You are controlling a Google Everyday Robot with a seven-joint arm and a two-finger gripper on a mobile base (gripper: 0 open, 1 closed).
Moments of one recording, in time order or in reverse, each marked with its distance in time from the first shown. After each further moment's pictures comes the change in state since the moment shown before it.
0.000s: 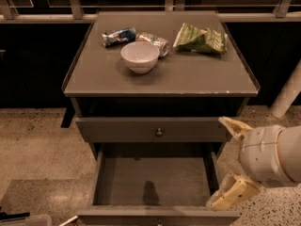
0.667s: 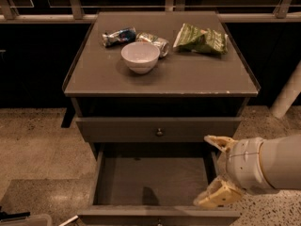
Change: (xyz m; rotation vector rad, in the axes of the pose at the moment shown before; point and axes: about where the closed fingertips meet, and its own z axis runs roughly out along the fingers) arm 0.012 0.018 0.041 -0.065 -0.019 0.034
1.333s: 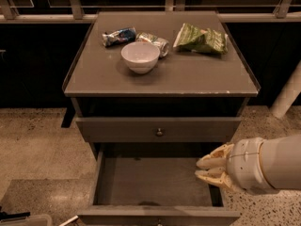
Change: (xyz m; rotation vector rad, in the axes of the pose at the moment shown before) arm 0.000 0.000 0.000 0.000 0.000 0.000
